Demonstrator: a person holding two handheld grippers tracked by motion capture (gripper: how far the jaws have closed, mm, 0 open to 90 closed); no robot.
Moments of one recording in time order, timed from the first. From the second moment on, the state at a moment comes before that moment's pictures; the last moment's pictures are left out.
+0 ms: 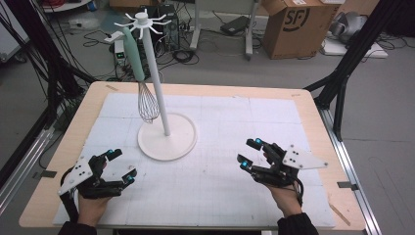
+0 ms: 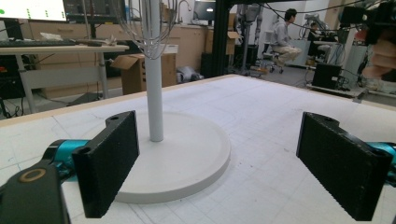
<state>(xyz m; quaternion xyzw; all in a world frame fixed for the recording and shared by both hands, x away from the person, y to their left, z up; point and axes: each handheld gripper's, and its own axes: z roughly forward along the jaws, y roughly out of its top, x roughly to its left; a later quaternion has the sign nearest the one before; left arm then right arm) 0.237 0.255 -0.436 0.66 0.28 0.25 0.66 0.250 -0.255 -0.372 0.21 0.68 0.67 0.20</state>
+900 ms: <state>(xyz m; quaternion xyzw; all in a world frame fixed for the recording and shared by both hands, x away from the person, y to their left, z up) 0.235 0.254 -0.435 0.65 0.27 0.24 0.66 0.221 -0.278 -0.401 0.24 0.66 0.66 0.25</state>
